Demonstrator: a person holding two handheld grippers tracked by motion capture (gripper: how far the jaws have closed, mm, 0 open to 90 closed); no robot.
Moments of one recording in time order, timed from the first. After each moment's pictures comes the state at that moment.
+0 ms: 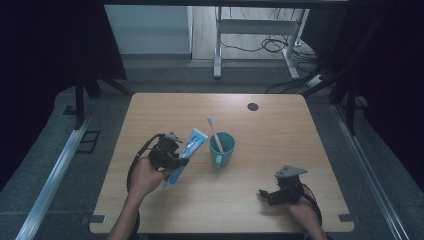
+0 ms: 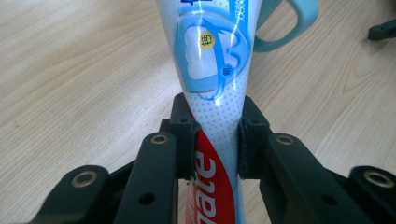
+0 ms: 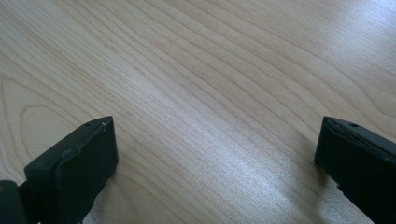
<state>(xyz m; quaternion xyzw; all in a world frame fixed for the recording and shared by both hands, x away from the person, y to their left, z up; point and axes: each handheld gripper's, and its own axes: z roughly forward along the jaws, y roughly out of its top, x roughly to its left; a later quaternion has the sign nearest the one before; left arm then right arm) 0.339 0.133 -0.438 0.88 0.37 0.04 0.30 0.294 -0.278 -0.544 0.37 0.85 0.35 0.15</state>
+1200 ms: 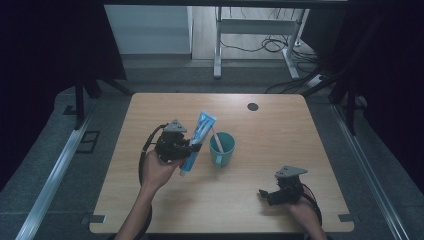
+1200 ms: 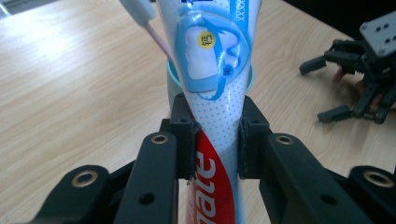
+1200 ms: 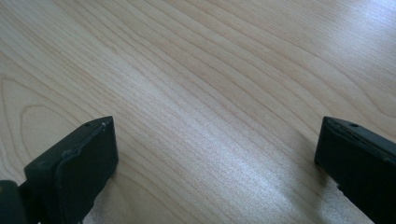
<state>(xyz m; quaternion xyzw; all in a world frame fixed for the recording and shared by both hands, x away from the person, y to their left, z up) 0.341 0.112 -0.406 0.83 0.35 0.09 0.43 0.294 -0.278 -0.544 0.37 0.85 0.35 0.15</state>
